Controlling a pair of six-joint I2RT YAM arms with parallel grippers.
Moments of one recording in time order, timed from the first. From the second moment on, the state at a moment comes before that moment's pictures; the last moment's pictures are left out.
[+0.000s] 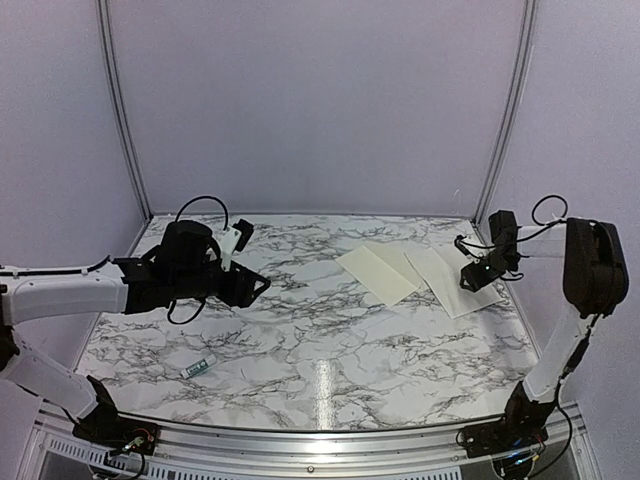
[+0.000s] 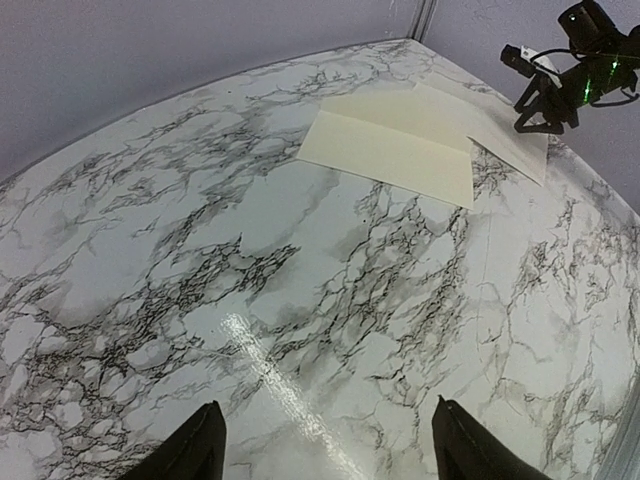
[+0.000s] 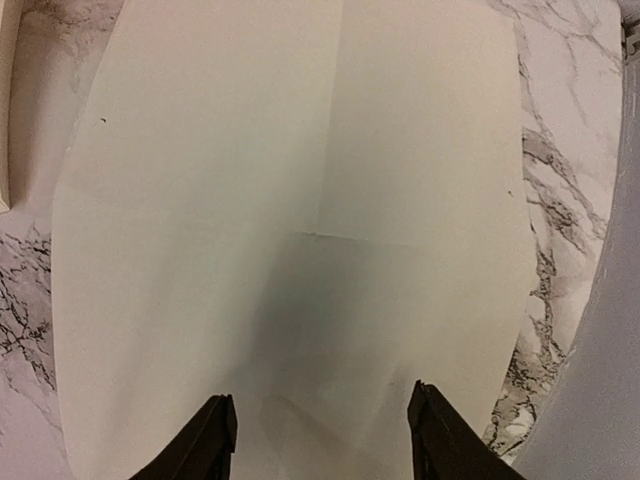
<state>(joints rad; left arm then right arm) -0.75 1.34 0.81 -0.02 0.03 -0.15 -0.09 1.79 1.13 -0.43 -0.13 -0.53</state>
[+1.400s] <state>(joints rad) -1.04 1.55 0.90 0.12 -0.11 -0.47 -0.08 1.55 1.12 -0.79 -0.23 -0.57</state>
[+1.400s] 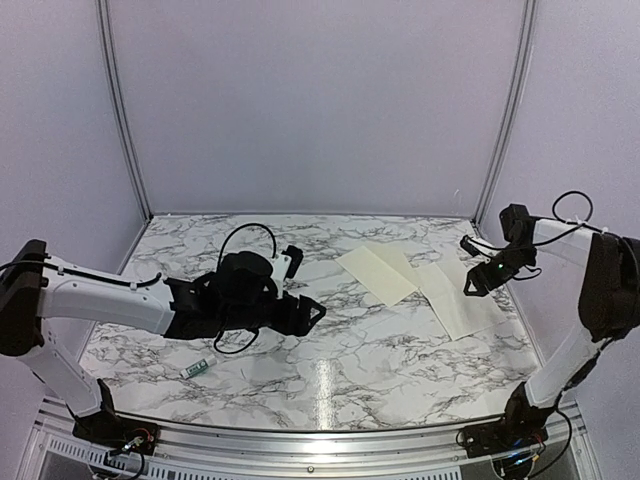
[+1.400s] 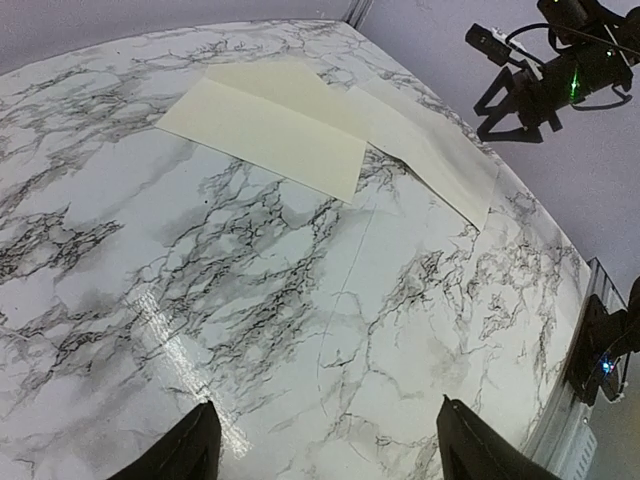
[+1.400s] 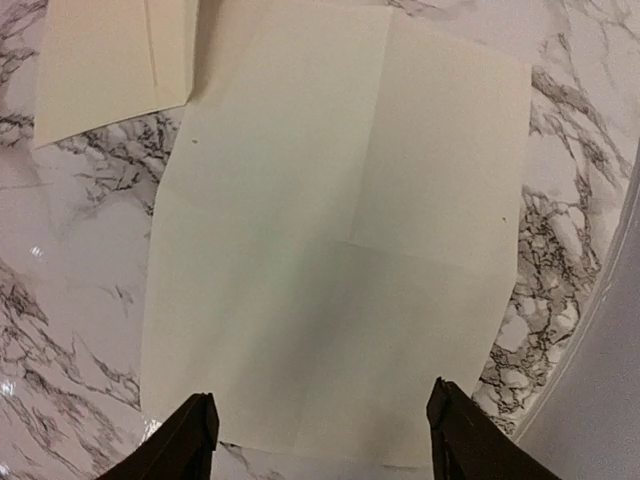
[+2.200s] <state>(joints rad) -1.09 1.66 1.00 0.15 -0.04 -0.55 -0.18 1.89 1.25 -0.59 -0.18 -0.44</state>
